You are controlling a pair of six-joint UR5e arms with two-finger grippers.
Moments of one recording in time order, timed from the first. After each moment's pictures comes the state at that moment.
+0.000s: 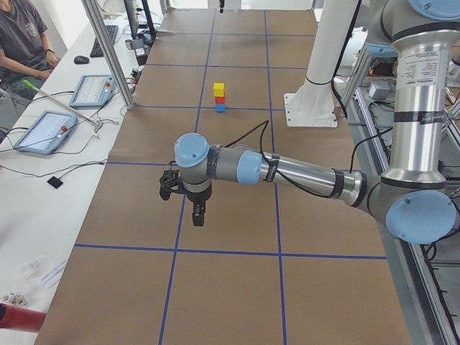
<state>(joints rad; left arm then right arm) -1.51 -1.55 -1.82 -1.47 -2.38 -0.13 1.42 -1.60 1.78 -1.45 2.34 0.21</state>
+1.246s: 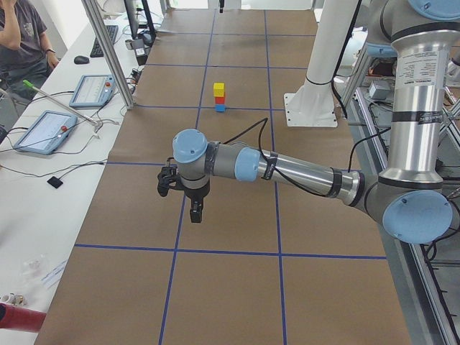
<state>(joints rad) -1.51 -1.56 -1.82 -1.46 -2.38 -0.13 1.42 -1.59 1.77 -1.45 2.33 0.21</state>
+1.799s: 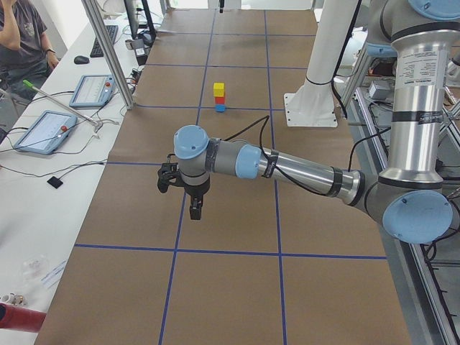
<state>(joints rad) -1.51 -1.56 -1.84 -1.46 -2.38 -0.14 1.42 -1.59 1.78 -1.45 2.33 0.21</state>
